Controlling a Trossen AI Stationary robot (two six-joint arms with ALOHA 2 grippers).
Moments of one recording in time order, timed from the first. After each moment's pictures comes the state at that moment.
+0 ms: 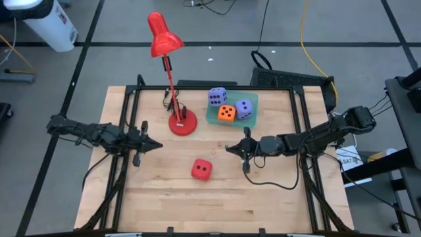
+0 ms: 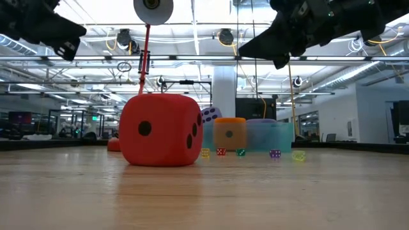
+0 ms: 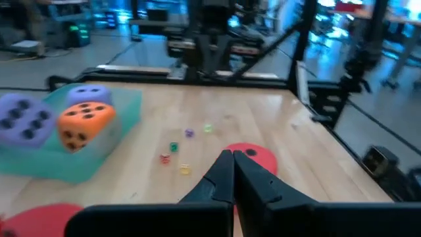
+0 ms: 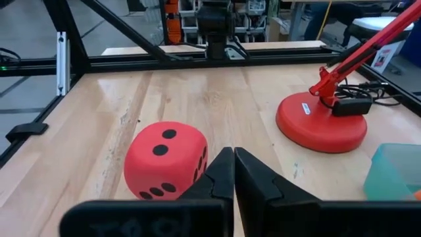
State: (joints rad) left arm -0.28 0.26 0.27 -0.18 -0.18 -0.12; right arm 0.21 1.34 0.58 0.49 0.26 0.11
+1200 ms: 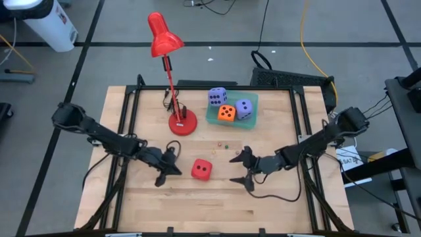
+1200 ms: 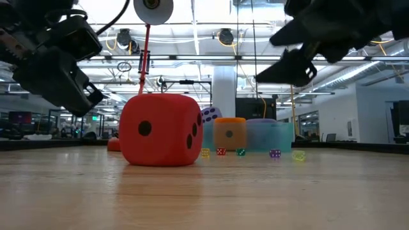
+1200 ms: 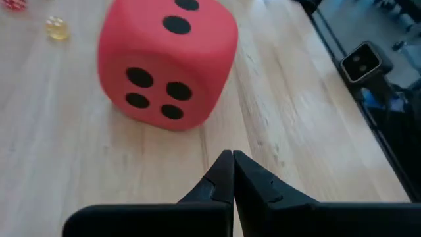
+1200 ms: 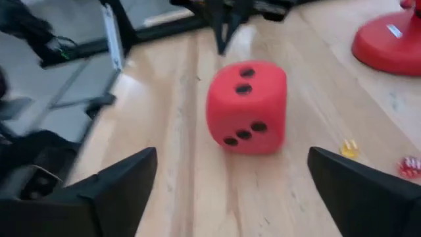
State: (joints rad) left arm -0.34 1.24 0.32 0.35 0.07 -0.38; right arm 0.43 1.45 0.58 0.47 0.31 0.41
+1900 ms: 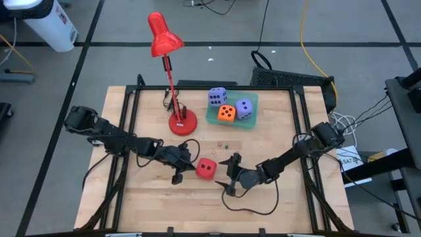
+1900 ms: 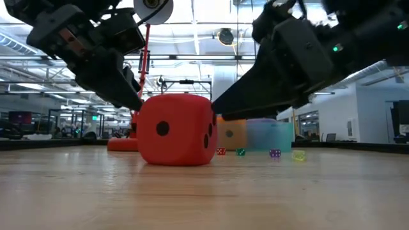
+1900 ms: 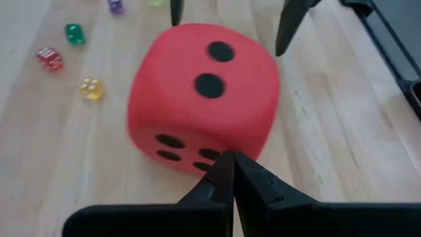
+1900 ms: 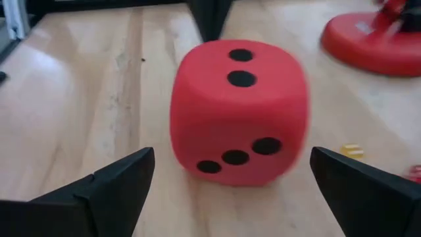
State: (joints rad) left arm -0.26 1.46 0.58 0.23 0.03 -0.26; right arm 0.46 1.88 0.78 0.60 0.57 0.36
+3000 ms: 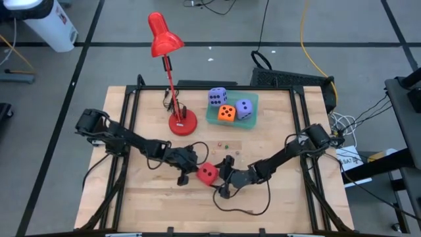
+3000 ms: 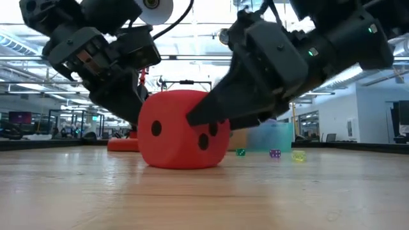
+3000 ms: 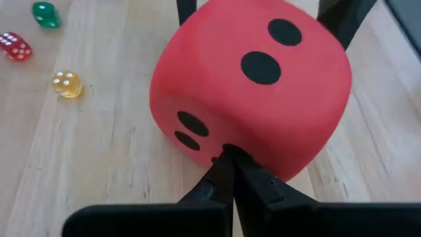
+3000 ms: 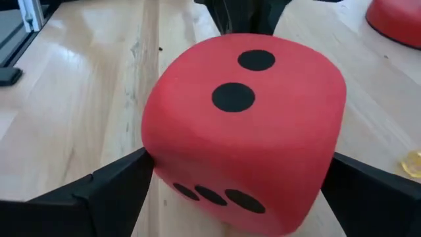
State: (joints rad) left arm -0.24 1.63 0.66 0.30 0.06 -0.23; right arm 0.38 1.99 0.92 0.56 0.46 0.36
